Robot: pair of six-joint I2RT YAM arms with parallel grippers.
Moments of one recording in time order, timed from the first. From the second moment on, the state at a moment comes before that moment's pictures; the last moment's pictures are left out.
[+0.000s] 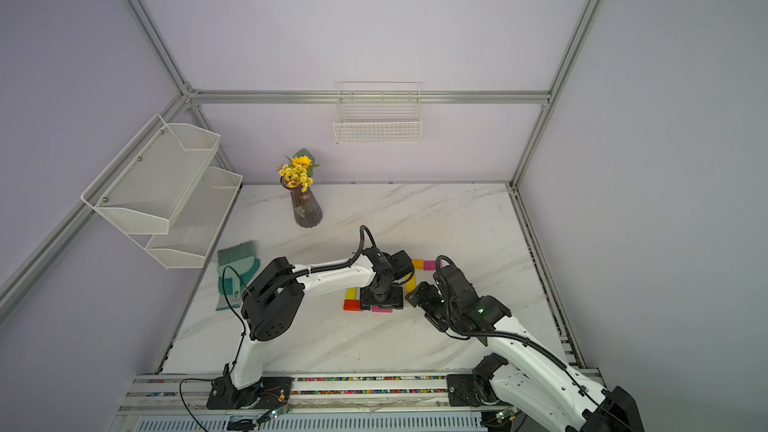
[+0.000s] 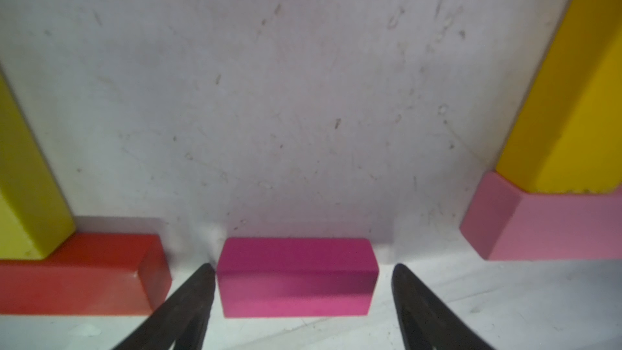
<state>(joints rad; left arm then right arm) -0.97 2.08 1.57 -1.00 0.01 -1.01 0.56 0.86 0.56 -0.58 -0.24 1.22</state>
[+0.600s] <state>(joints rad) -0.61 1.54 1.30 -0.96 0.02 -0.99 0.57 1.16 0.67 -0.47 -0.31 1.12</state>
